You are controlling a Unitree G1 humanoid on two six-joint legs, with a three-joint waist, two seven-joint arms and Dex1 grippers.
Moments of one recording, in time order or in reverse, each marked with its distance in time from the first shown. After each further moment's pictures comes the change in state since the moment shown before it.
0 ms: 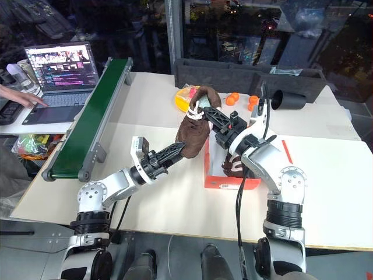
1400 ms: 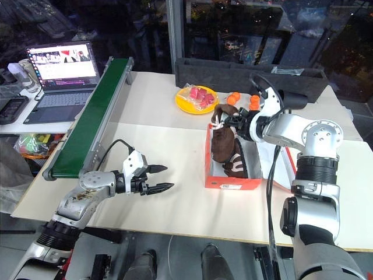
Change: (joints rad) left arm 0.164 0.358 -0.388 -0.201 0.978 -0.718 -0.544; right arm -0.331 -0.298 -0.004 0.484 -0.358 0.437 -0.133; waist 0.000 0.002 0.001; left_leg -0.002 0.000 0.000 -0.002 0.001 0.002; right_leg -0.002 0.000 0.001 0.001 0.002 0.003
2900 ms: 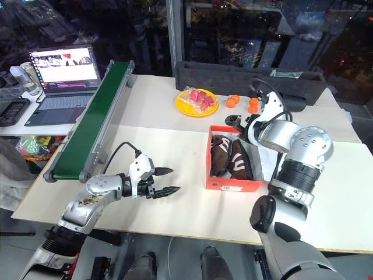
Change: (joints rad) left arm -0.010 -0.038 -0.020 -0.062 0.040 0.036 0.007; right arm -0.024 0.332 -0.428 -0.470 -0.505 0.283 0.066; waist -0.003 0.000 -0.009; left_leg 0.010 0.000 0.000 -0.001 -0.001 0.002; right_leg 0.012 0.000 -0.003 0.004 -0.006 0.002
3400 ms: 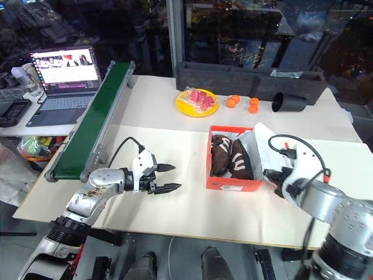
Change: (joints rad) left arm -0.069 -0.011 -0.013 0.103 0.022 -0.041 -0.058; right arm 0.704 -0.319 0.037 -0.521 0.276 0.066 0.126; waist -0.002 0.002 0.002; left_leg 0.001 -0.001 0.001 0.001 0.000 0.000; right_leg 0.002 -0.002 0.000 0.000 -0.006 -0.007
